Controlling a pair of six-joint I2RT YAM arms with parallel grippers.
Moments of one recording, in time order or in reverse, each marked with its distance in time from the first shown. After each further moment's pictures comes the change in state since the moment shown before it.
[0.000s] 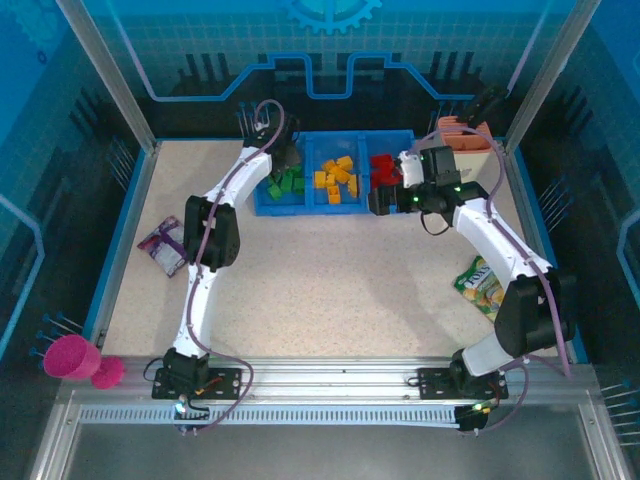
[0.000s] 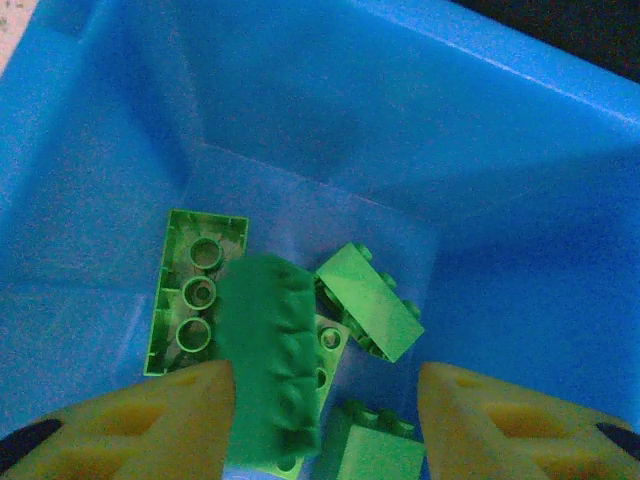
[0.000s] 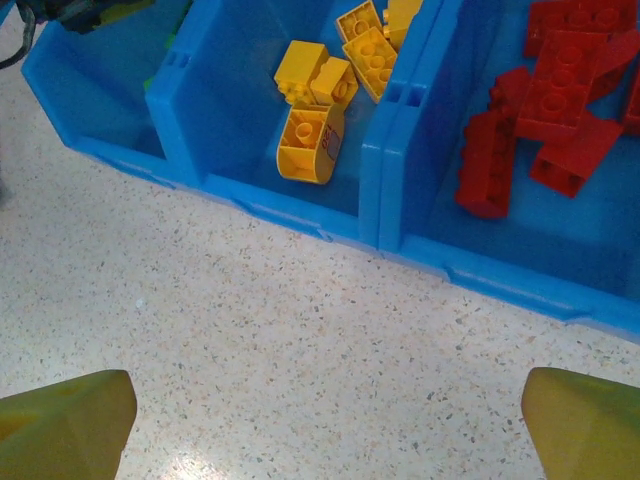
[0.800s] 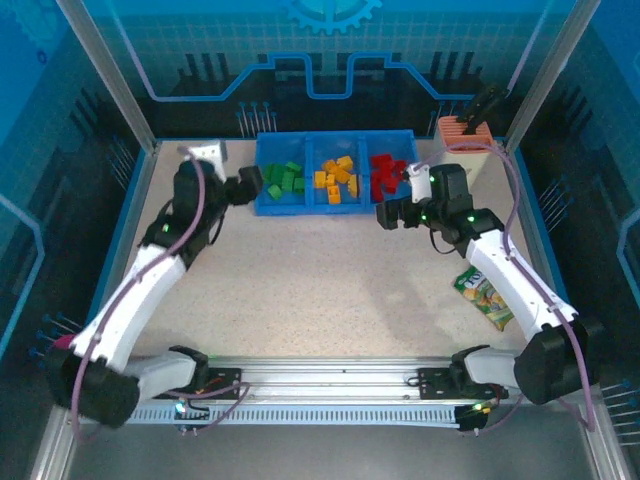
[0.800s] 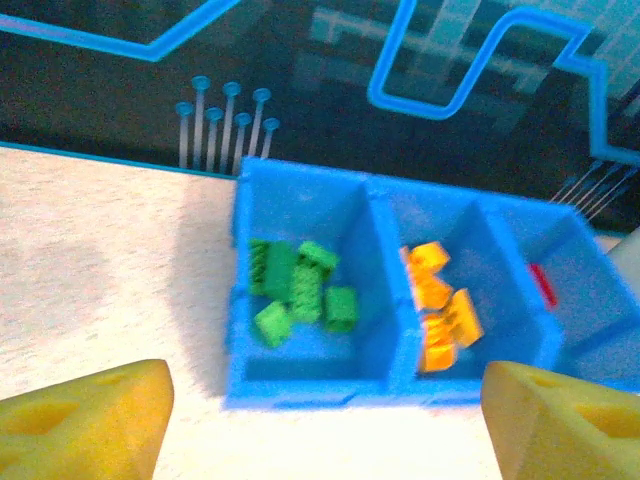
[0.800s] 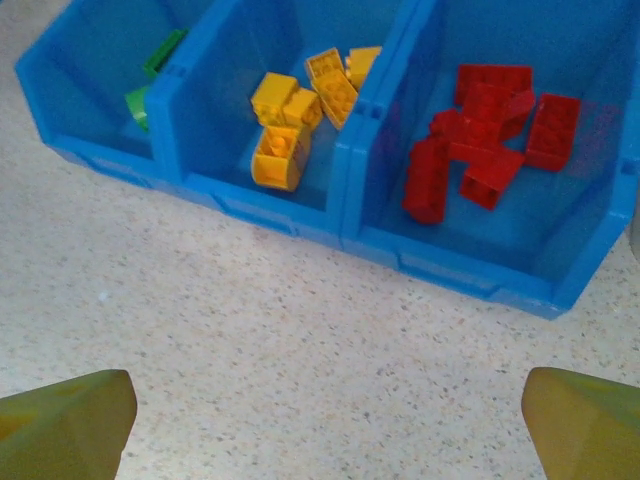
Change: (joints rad) left arm 0.009 -1.351 -1.271 0.481 0.075 0.312; right arm 0.043 -0.264 -0.228 0.109 0.161 -0.047
